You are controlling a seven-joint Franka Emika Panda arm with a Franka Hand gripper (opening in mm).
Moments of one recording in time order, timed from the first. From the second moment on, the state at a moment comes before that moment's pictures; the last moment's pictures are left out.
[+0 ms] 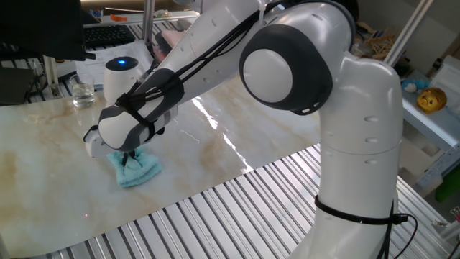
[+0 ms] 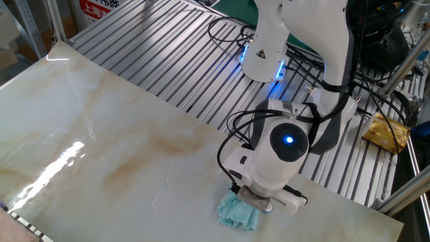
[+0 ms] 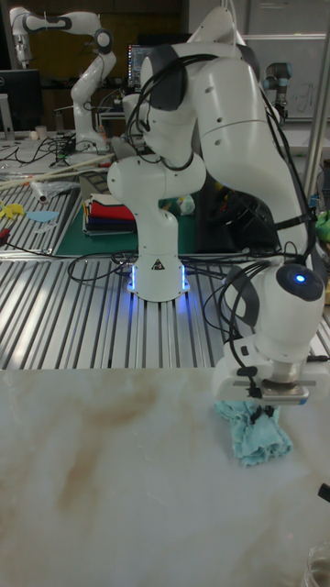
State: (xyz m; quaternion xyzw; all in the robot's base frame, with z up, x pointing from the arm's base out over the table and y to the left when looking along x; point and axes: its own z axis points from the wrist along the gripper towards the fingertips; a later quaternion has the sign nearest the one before) arm 0.517 0.201 0.064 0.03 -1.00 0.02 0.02
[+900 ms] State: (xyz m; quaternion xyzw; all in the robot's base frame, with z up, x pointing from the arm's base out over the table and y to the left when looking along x) arm 0.501 0.173 0.130 0.01 -1.00 0.03 0.04
